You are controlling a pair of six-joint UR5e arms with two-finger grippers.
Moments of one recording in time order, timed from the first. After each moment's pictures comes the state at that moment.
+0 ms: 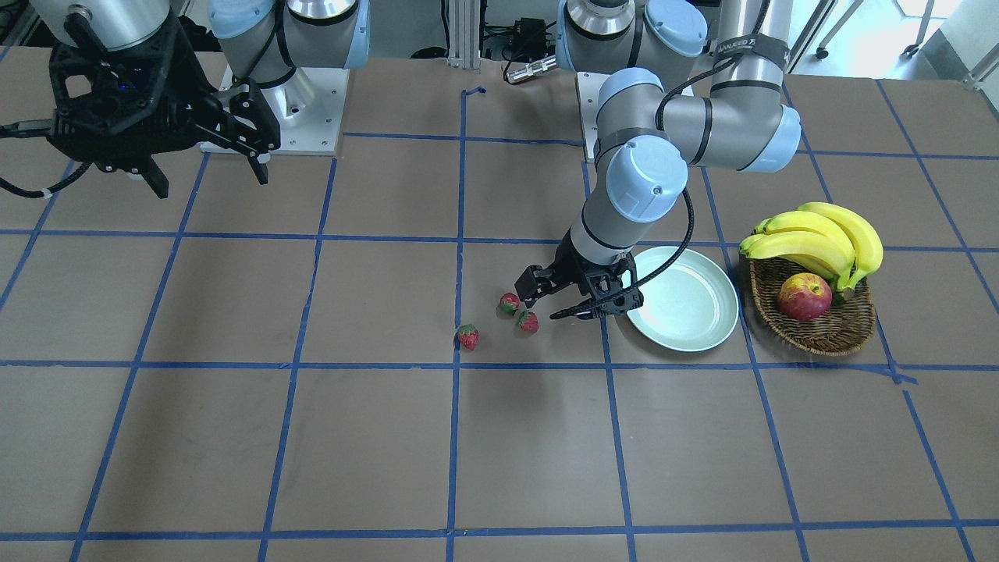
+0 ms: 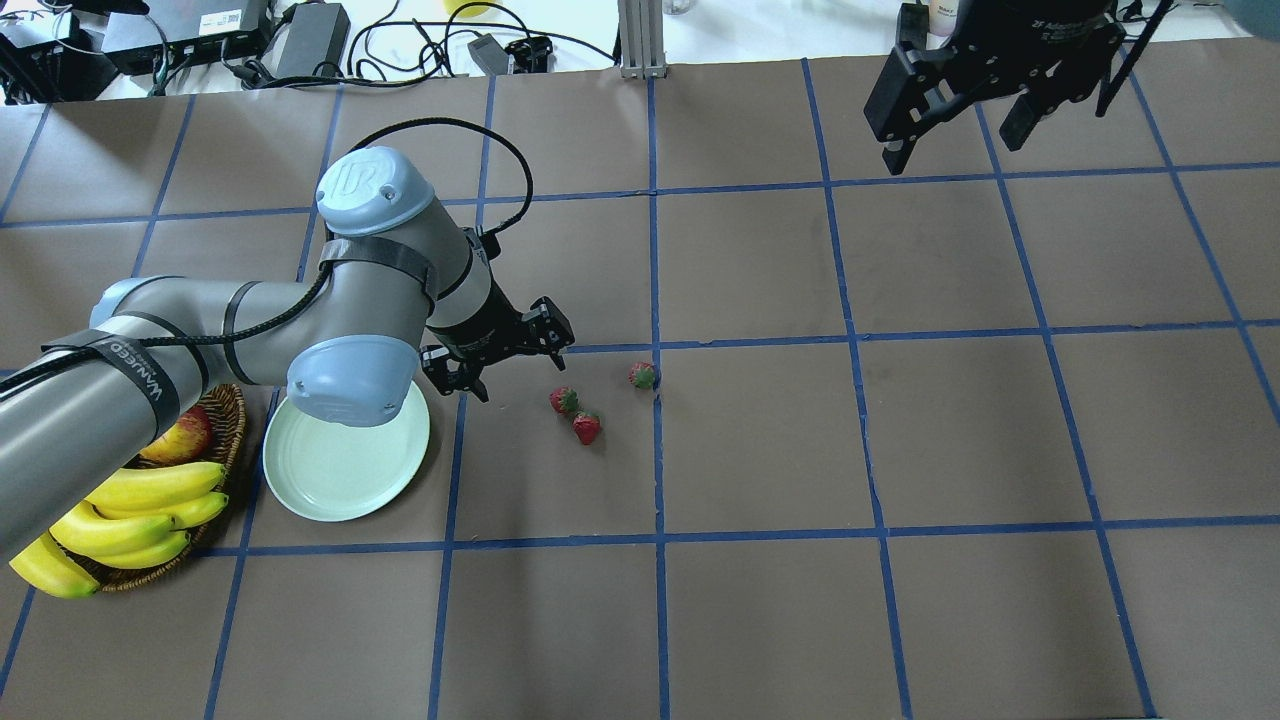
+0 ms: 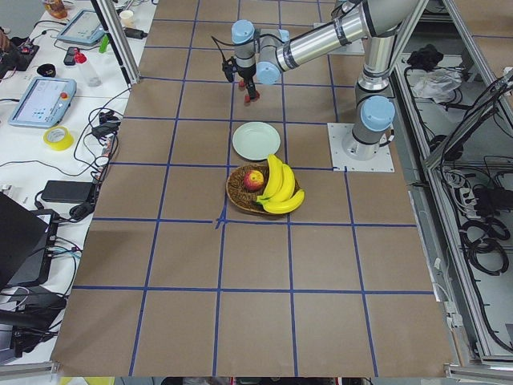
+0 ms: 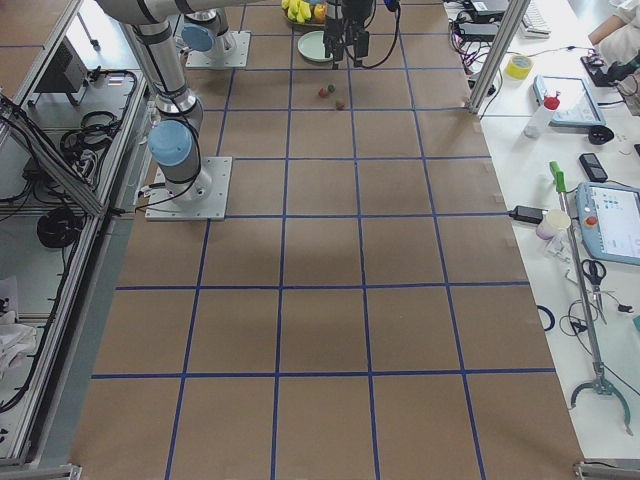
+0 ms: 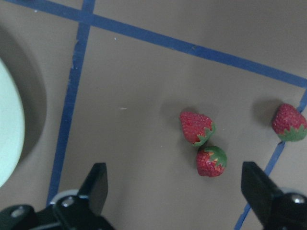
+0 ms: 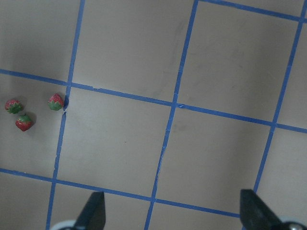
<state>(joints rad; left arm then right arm) -1.68 -1.81 -1.97 -0.98 1.38 -0.46 1.57 -1.52 1.38 -1.45 -1.56 -0.19</state>
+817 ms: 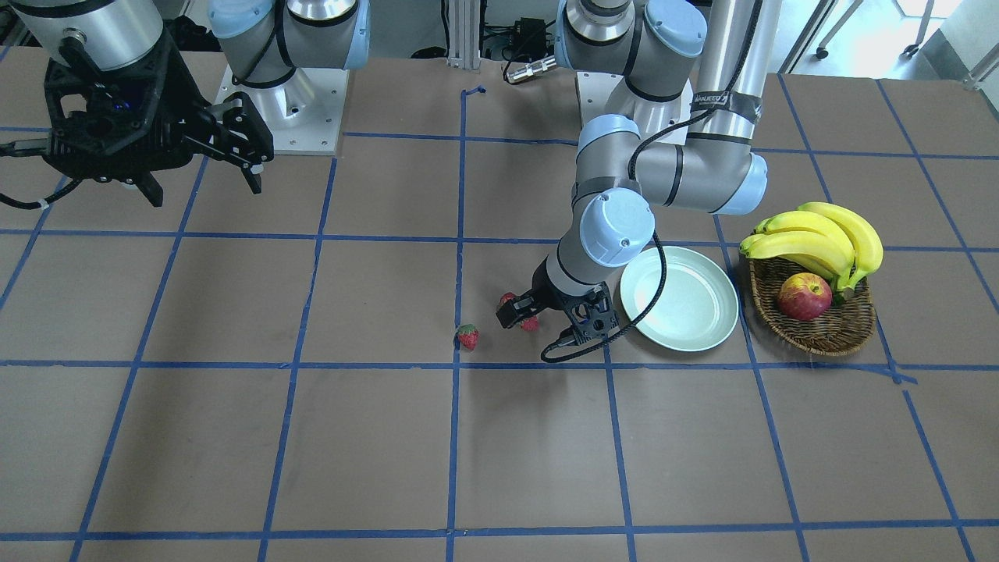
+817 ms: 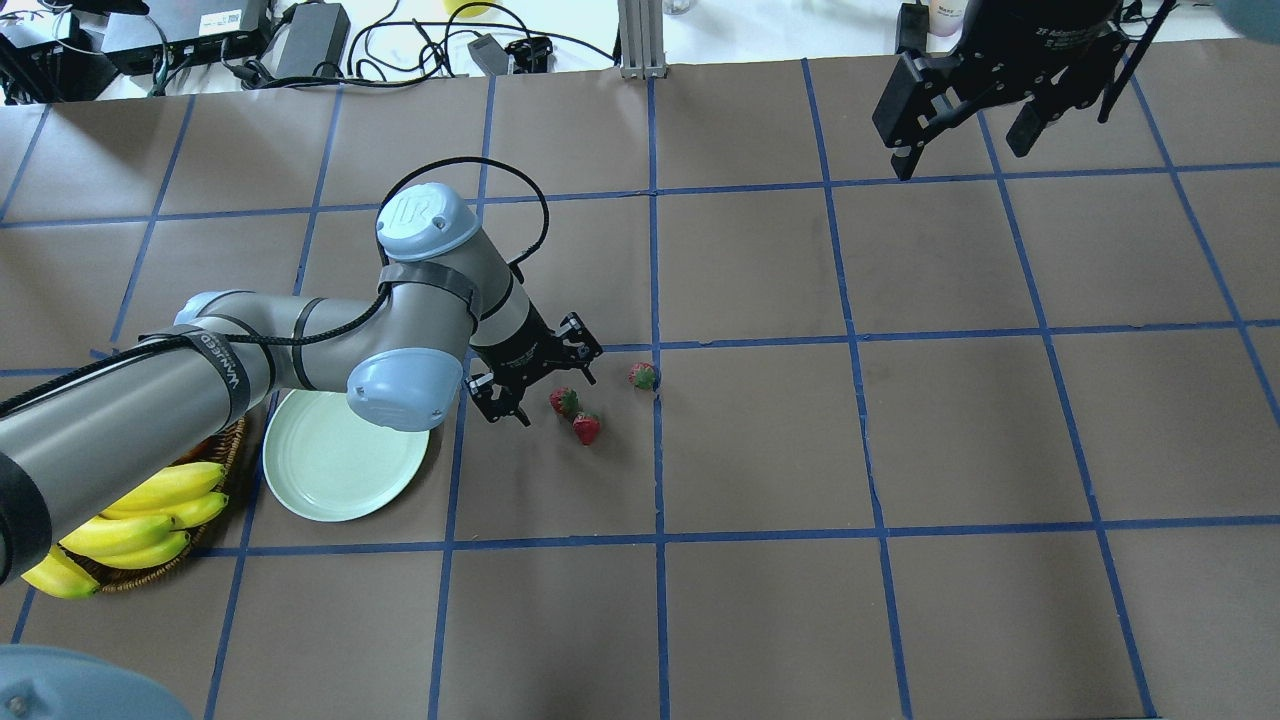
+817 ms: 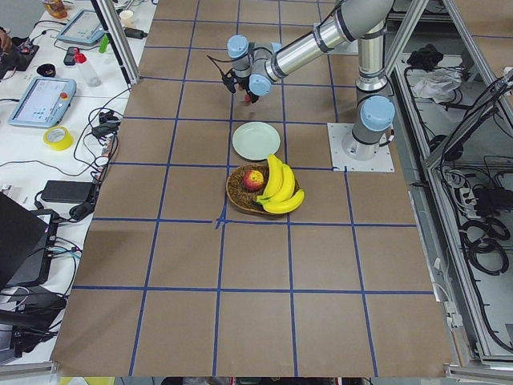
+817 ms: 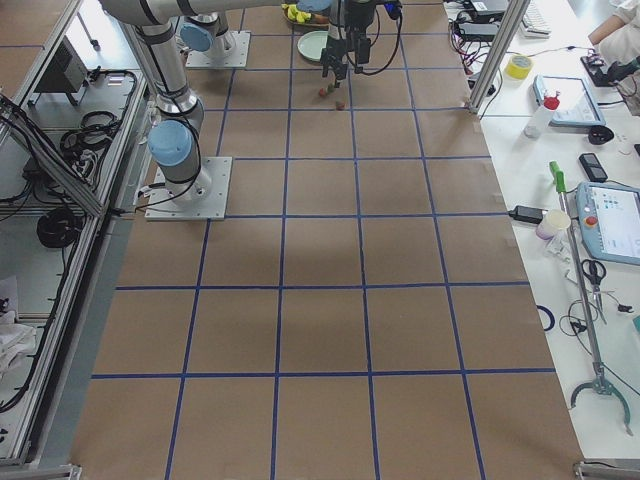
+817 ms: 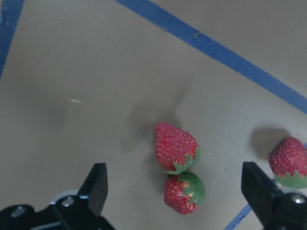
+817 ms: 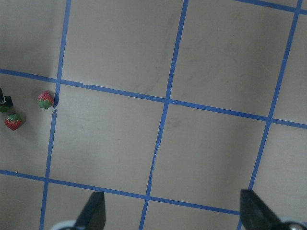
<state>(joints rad) -1.71 -1.93 -1.97 -0.92 1.35 -0.65 1.57 -1.49 1.38 -1.45 -1.56 -0.19</state>
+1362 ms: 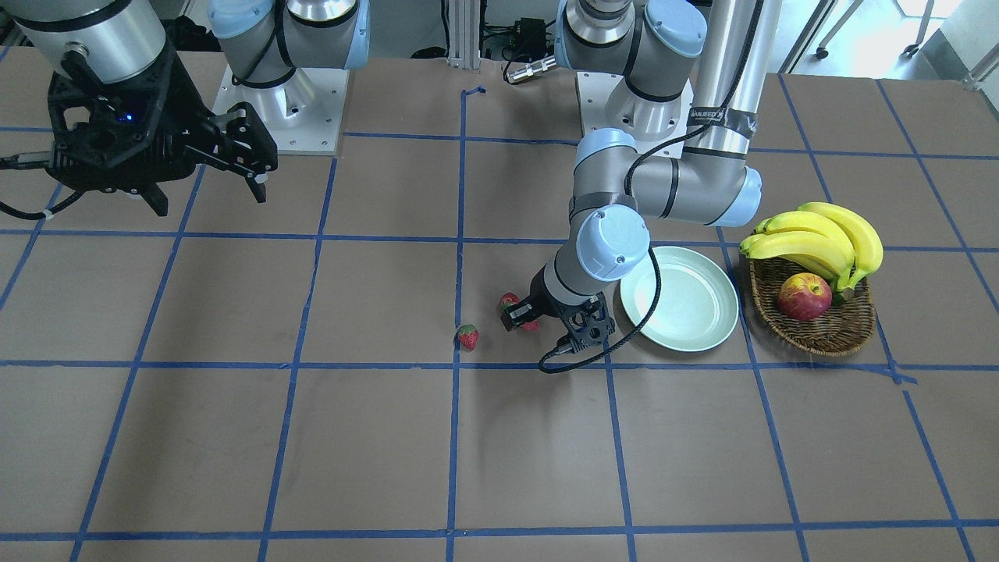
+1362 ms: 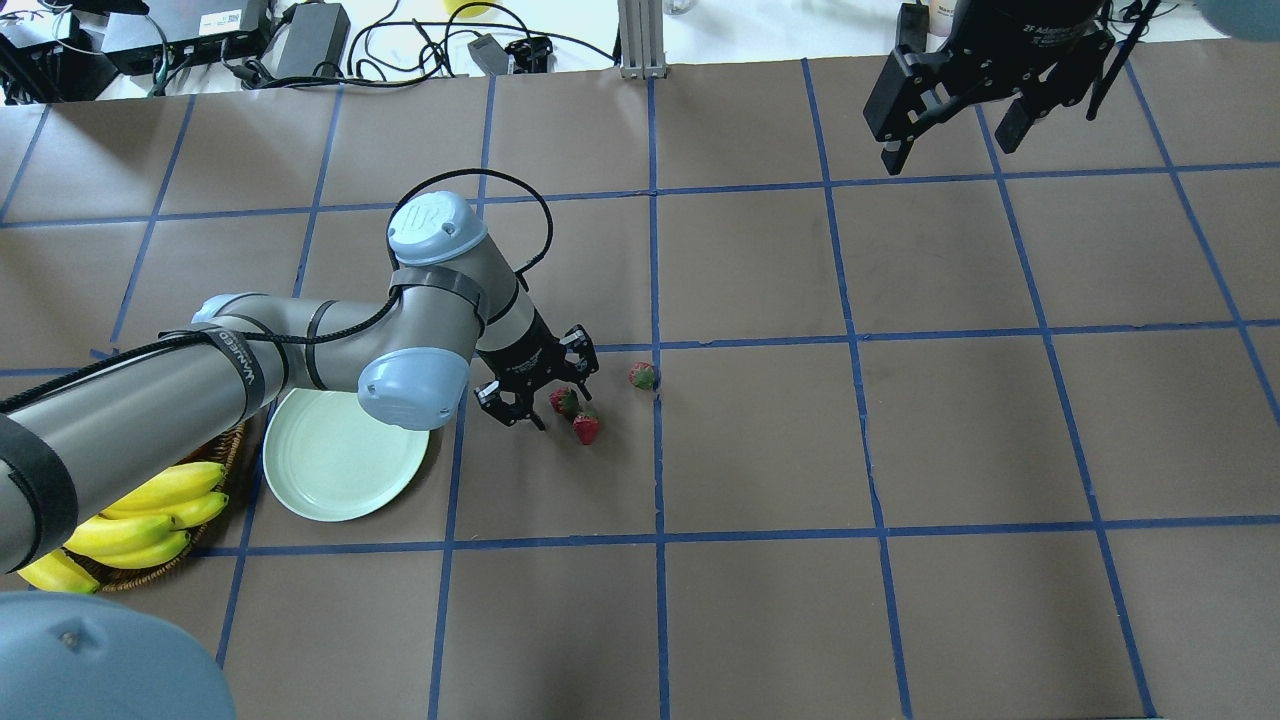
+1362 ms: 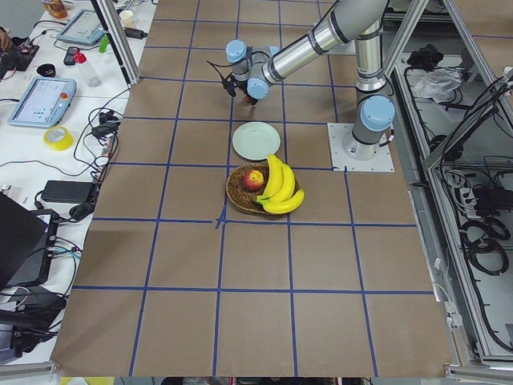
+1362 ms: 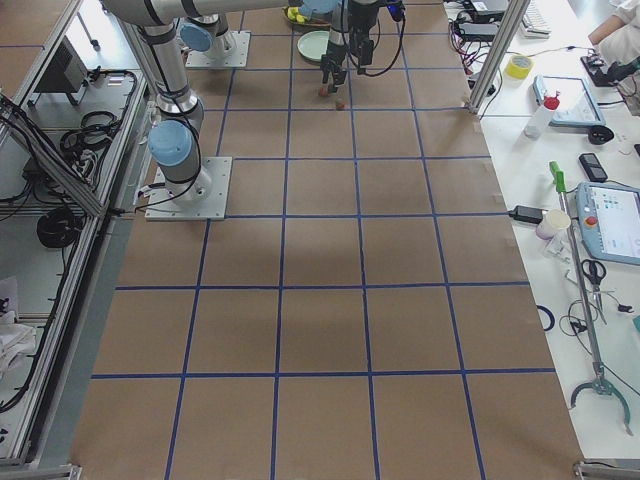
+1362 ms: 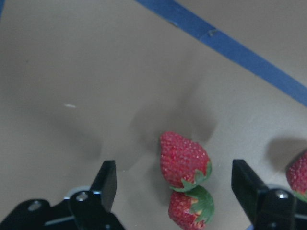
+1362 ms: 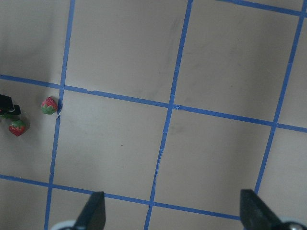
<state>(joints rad) -1.71 -1.97 -1.97 -0.92 1.34 -0.65 1.57 -1.49 1.38 -1.46 -1.55 -0.18</state>
